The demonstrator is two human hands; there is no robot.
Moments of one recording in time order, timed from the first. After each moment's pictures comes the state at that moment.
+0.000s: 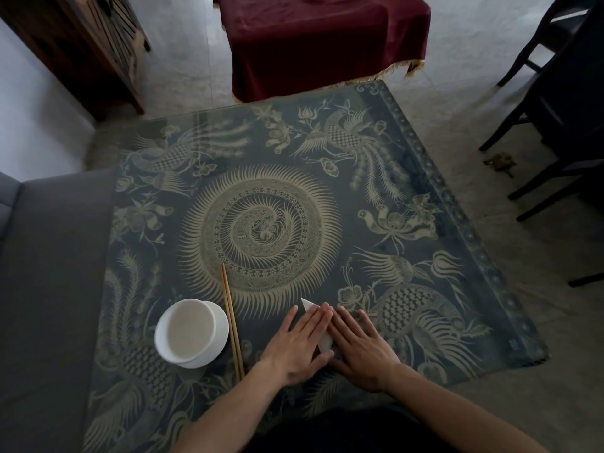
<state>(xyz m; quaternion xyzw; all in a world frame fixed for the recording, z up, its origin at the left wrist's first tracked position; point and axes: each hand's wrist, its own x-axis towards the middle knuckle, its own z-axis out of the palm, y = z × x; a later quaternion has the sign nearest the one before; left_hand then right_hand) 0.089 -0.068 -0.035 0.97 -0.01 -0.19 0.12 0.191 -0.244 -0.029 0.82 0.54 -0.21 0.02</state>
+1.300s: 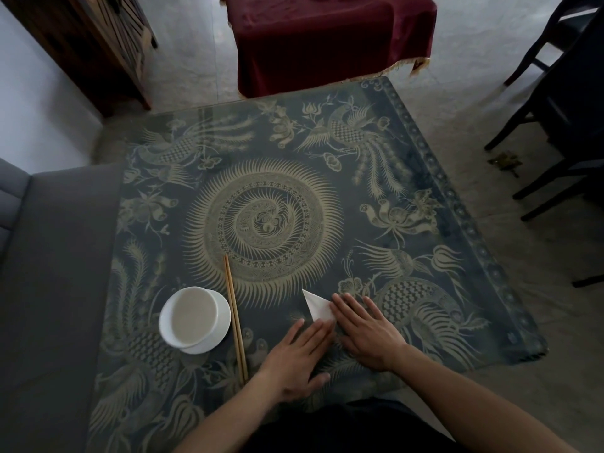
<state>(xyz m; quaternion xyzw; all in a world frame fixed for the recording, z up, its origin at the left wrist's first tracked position) 0.054 -0.089 -0.041 0.97 -0.07 -0.21 0.11 0.213 -0.248 -0.026 0.81 0.55 -0.20 0.06</state>
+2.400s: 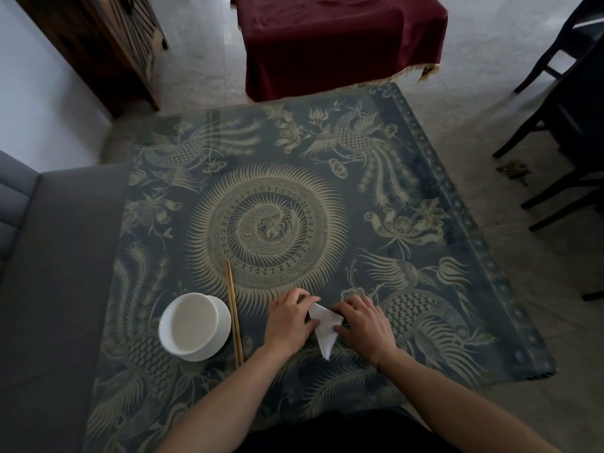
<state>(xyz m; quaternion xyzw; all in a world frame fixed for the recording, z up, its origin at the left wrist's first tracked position) 0.116 -0.053 -0.024 0.95 0.21 -0.07 0.21 0.222 -0.214 -0.015 0.88 0.41 -0.18 -0.11</state>
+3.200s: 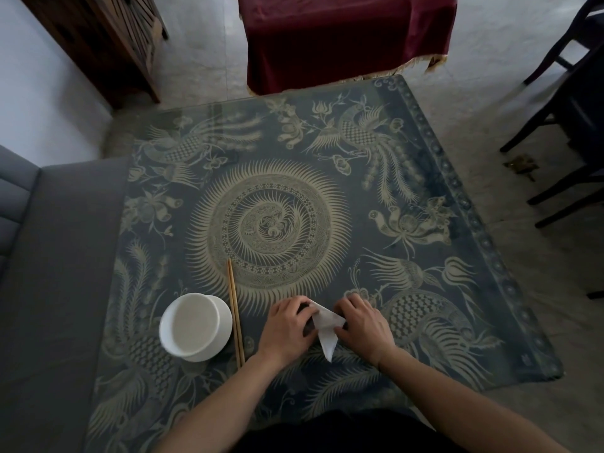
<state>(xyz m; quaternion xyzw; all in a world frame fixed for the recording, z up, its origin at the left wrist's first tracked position) 0.098 -0.051 -0.029 0.96 0.15 -0.02 0.22 0.223 -0.205 -0.015 0.88 0.40 -0.22 -0.12</state>
